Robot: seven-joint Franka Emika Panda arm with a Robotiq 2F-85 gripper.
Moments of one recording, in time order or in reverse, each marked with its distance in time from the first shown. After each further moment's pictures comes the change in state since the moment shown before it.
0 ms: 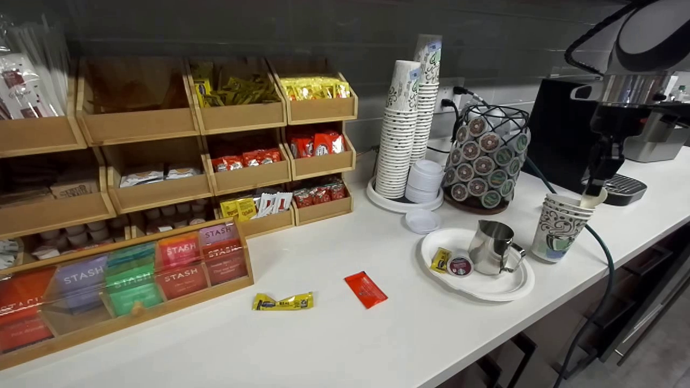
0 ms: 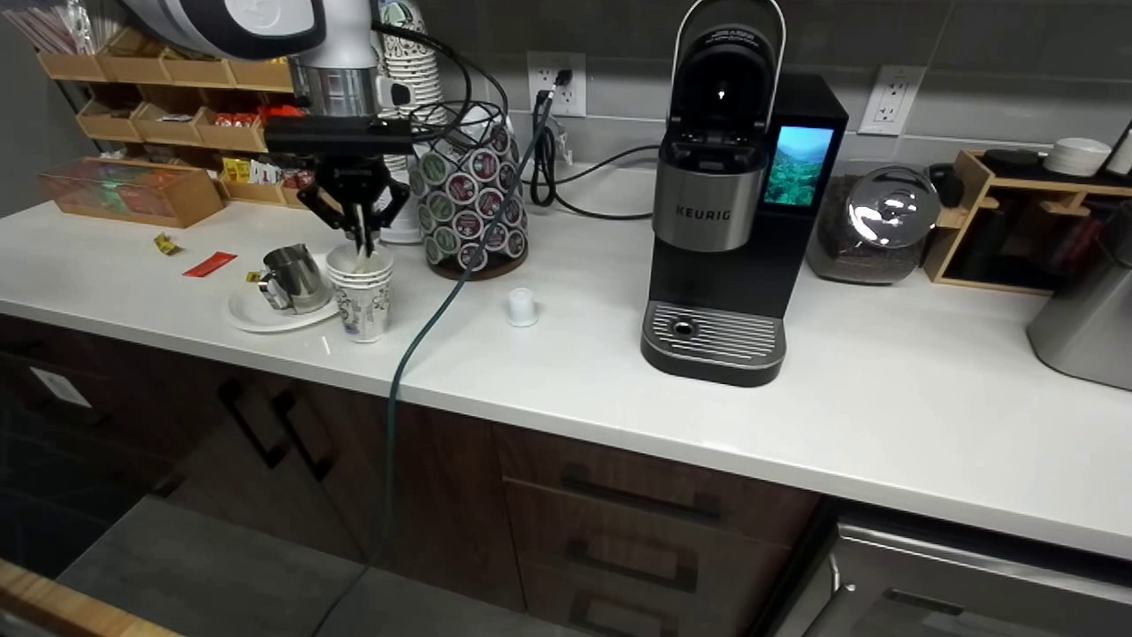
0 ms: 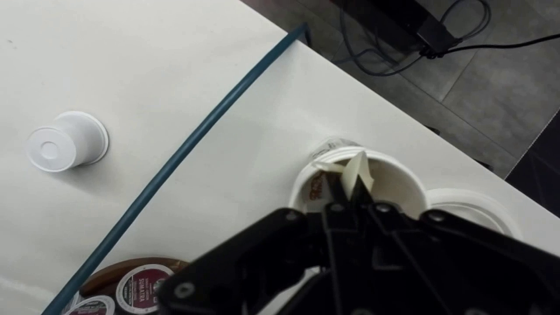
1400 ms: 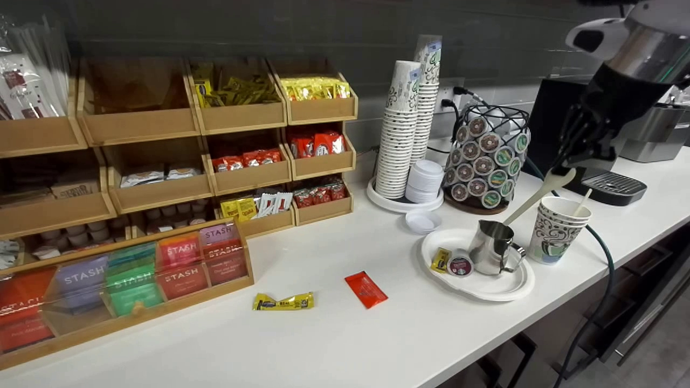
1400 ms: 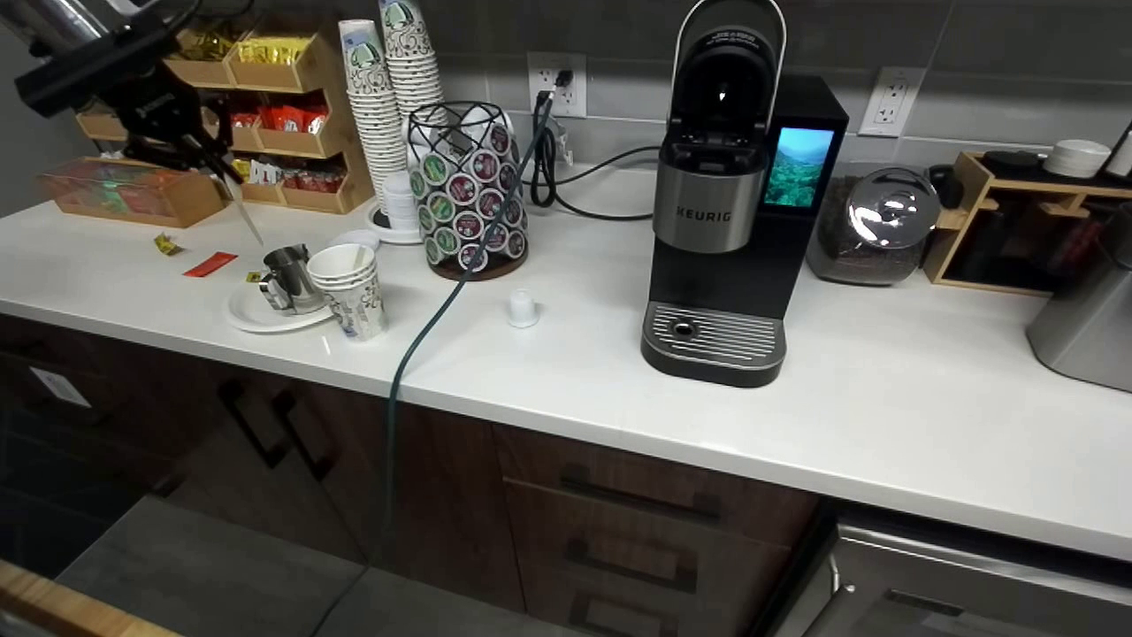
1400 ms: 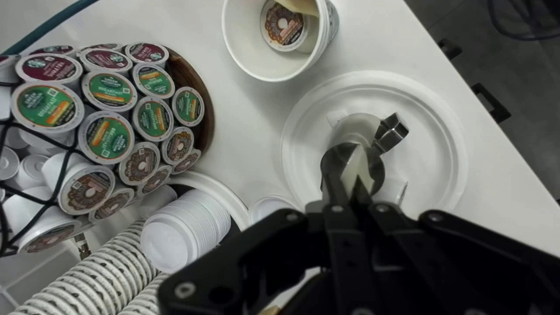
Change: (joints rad) arm 0.172 -0.426 0.242 -0.407 -0.419 0.379 0.450
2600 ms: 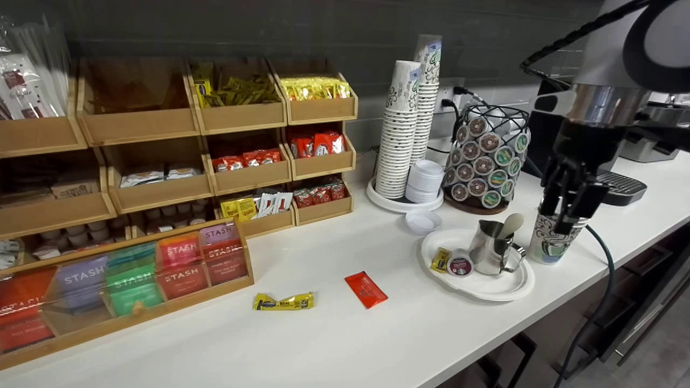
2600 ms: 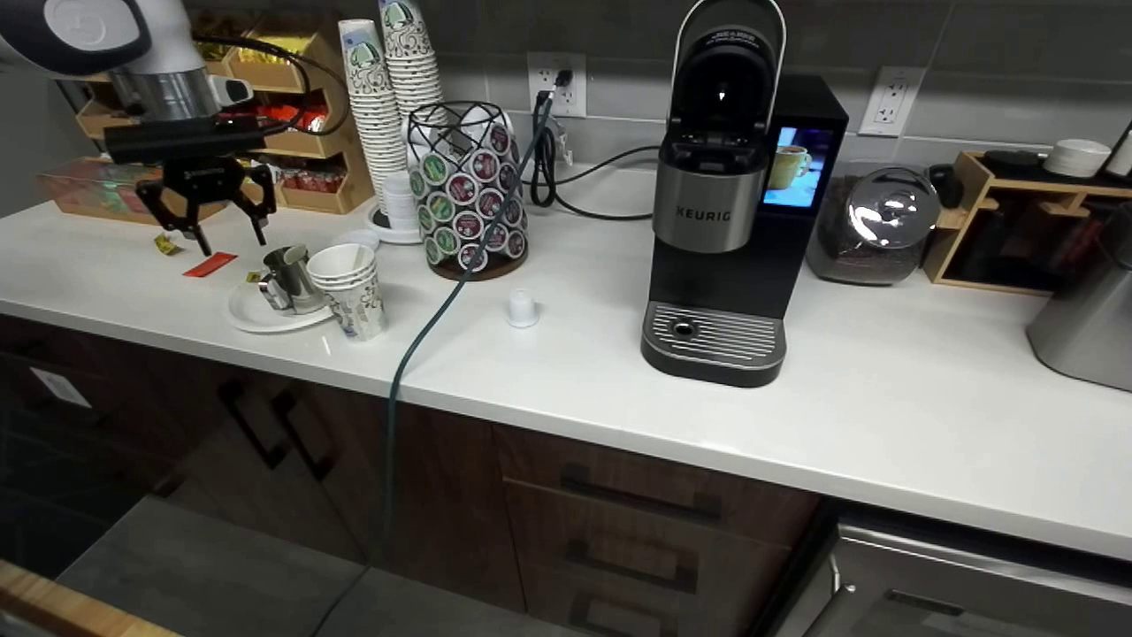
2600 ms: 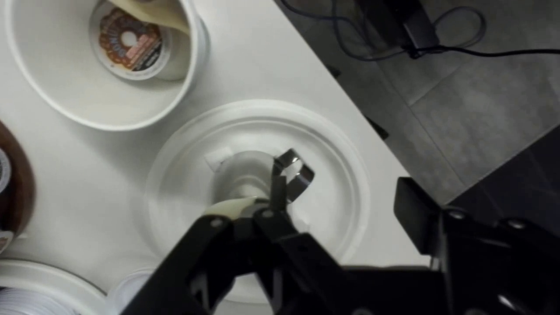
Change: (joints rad) arm -0.008 0.228 -0.042 0.126 0.441 -0.214 -0.401
